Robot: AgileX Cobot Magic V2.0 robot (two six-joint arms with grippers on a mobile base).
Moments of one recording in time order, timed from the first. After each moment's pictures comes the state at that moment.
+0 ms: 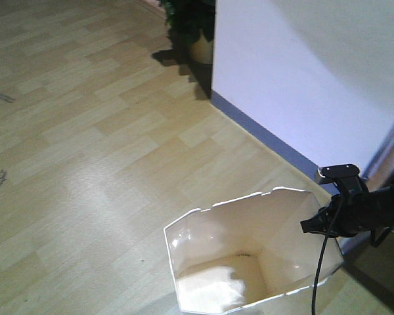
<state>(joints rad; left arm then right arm) 0.01 -0.02 0.03 -0.01 0.15 -0.05 -0.13 1.95 -0.61 1.38 0.38 -1.69</state>
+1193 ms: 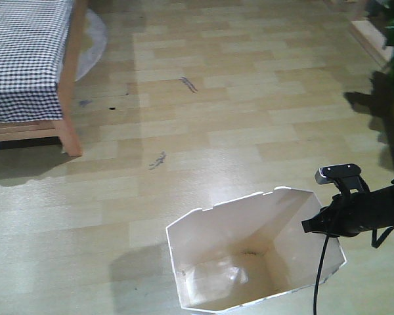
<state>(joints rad) 0.01 -0.02 0.03 -0.01 0.15 -0.05 -0.13 1.95 -0.61 1.38 0.36 -1.69</state>
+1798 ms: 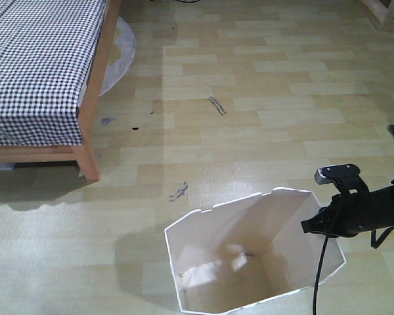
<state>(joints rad) 0.01 -0.02 0.03 -0.01 0.15 -0.05 -0.13 1.95 -0.61 1.38 0.37 -1.69</state>
